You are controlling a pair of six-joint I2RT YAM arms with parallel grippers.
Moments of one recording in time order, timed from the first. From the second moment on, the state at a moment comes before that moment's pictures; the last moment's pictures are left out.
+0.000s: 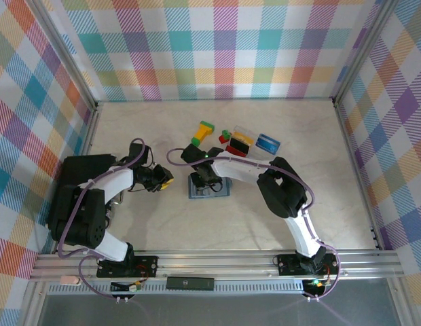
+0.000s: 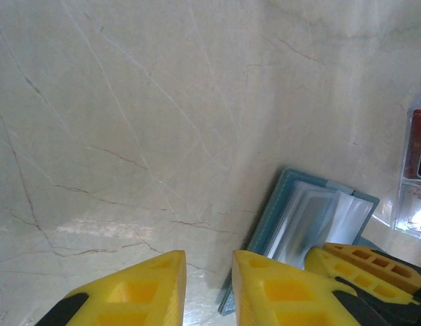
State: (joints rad) left arm -0.14 1.52 0.79 -0.40 0.45 -0.79; right arm 0.90 2.13 1.63 -0.82 0.10 0.52
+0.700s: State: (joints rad) left arm -0.22 1.53 0.84 -0.40 0.46 -0.79; right arm 0.82 2.02 1.47 -0.87 0.27 0.67
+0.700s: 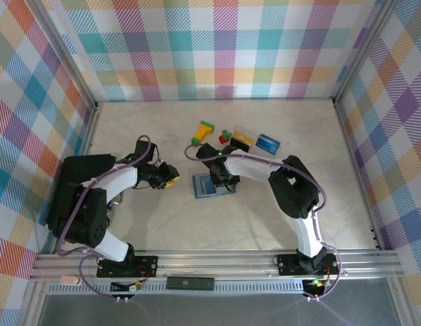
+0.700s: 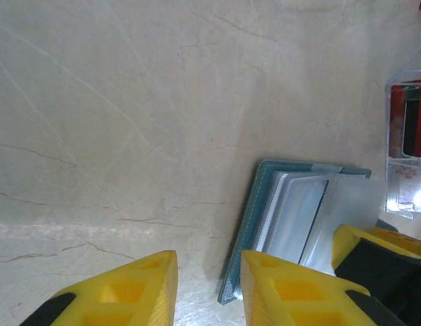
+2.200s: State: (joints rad) left arm -0.39 1.61 0.90 -0.29 0.46 -0.89; right arm 0.76 1.92 1.43 -0.75 -0.04 0.59
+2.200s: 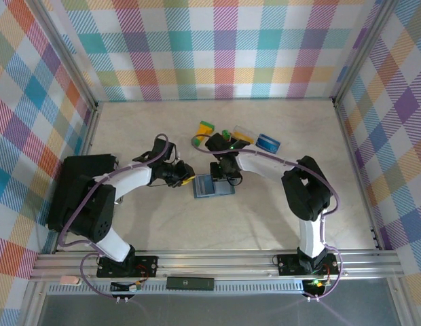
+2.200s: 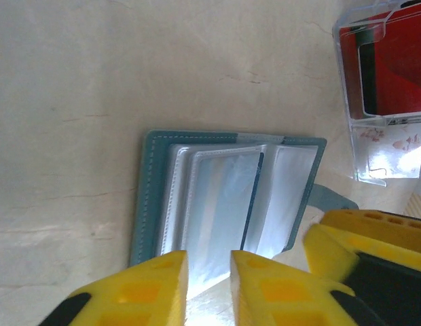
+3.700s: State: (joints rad) left arm -0.43 1.66 0.88 -0.29 0.39 -0.95; right arm 0.65 1.99 1.31 -0.50 -0.44 0.62
